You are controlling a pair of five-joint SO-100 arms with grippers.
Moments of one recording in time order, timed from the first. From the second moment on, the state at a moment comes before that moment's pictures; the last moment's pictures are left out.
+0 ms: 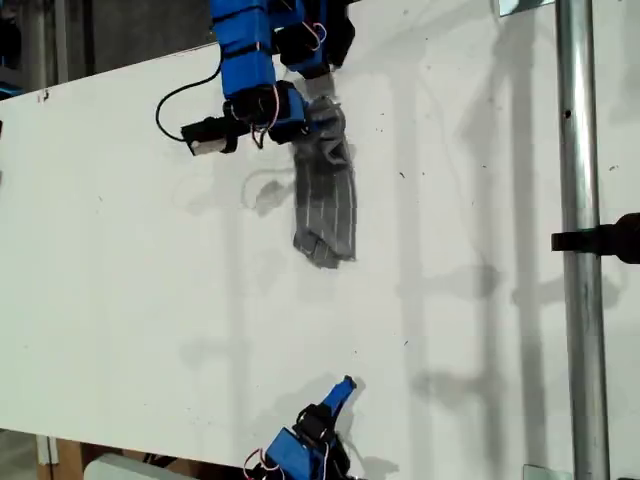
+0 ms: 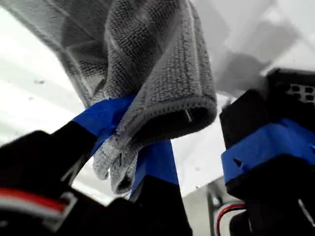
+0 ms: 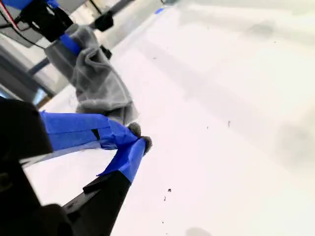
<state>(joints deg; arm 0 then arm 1) 22.8 199.0 168.4 63.6 -95.8 -7.9 115.1 107.0 105.5 86.3</state>
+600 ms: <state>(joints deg) 23.1 199.0 169.5 63.6 -95.8 0.4 104.6 110.7 56.7 67.8</state>
